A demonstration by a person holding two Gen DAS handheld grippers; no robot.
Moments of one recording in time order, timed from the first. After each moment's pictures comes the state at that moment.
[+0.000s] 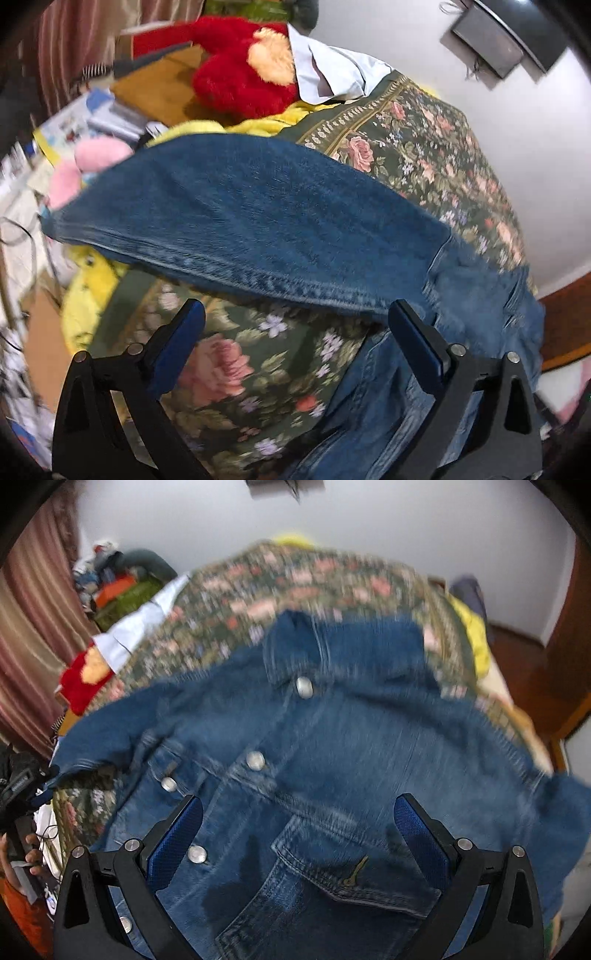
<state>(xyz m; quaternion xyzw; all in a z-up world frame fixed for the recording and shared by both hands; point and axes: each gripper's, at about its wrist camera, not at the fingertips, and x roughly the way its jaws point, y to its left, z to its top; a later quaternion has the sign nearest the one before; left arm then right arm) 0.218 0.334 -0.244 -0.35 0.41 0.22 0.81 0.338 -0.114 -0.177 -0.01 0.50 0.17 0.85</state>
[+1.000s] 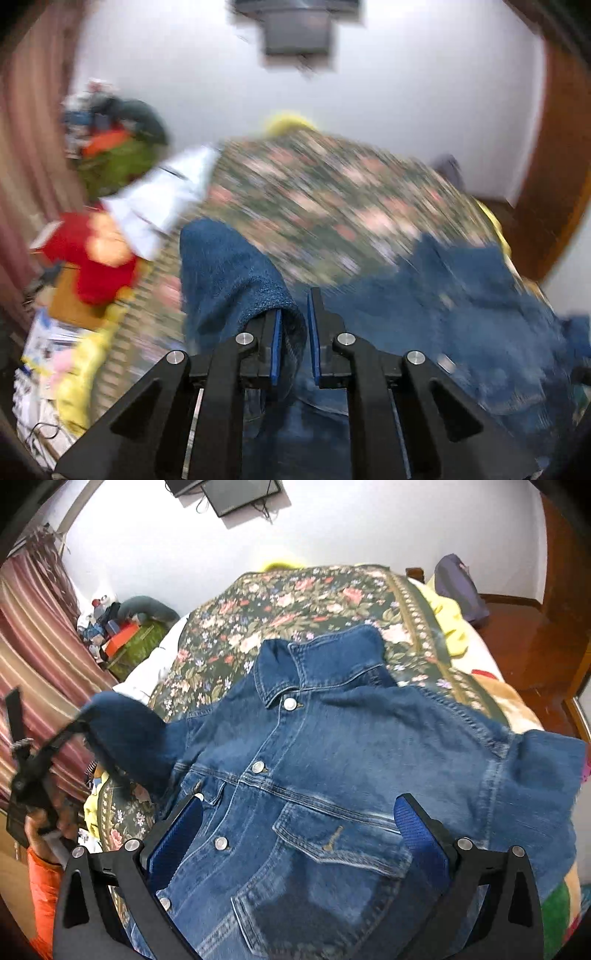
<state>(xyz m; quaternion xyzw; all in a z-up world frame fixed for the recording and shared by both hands) 0.342 0.145 -0.141 -0.04 0.37 0.08 0.93 0.303 -0.185 -0.127 0.09 0.47 0.18 0.86</state>
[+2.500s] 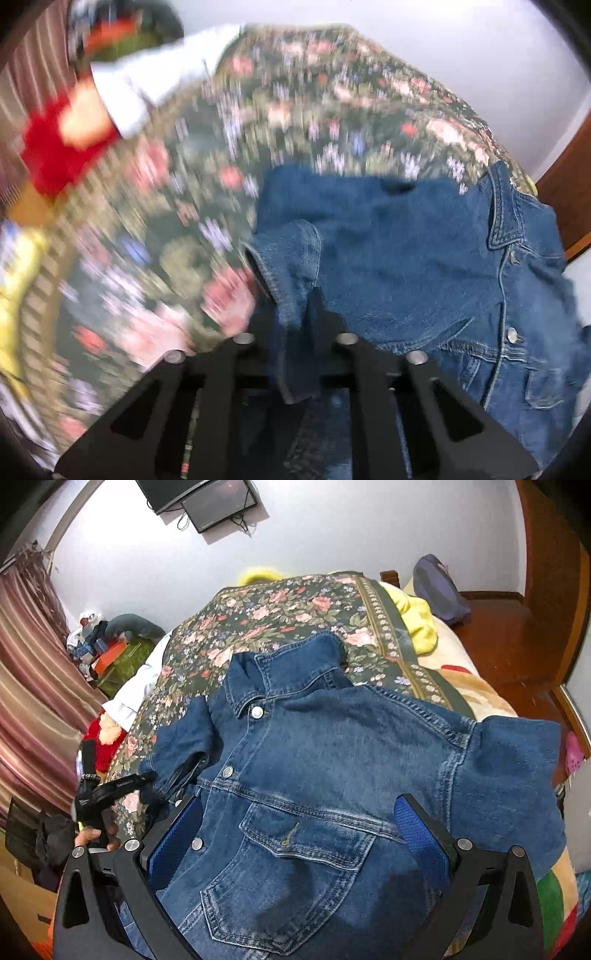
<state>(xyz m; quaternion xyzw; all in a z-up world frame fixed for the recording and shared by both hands) 0.373 0.211 -0.235 -0.12 0.47 0.13 0.86 0.299 -0.228 -0.132 0.11 0.46 0.15 0.87</state>
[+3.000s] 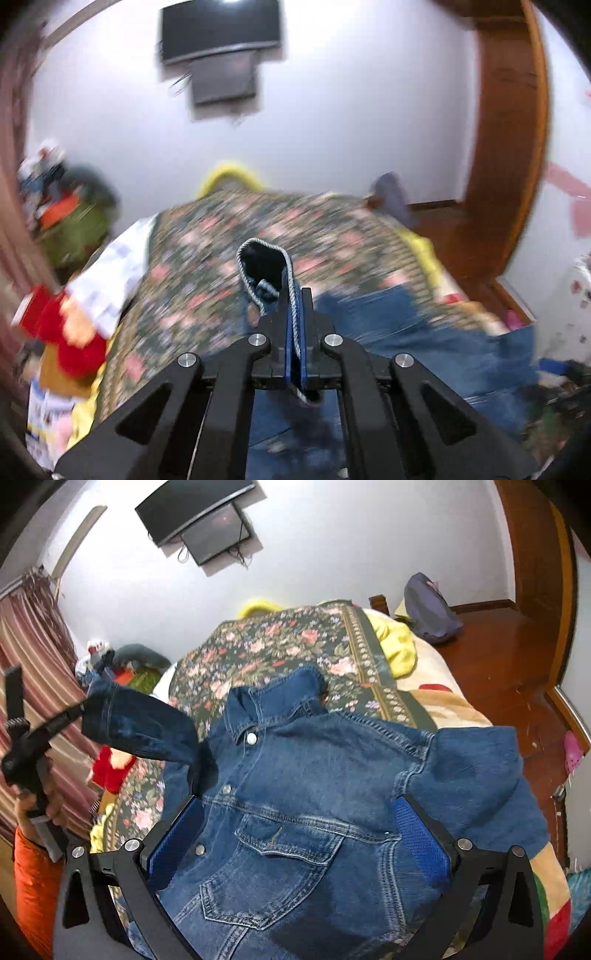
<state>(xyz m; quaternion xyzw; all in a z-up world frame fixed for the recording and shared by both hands) 0.361 0.056 -0.027 0.02 0.28 -0.02 0.96 0.274 -0.278 -0.107 0.15 0.41 0.15 0.89</state>
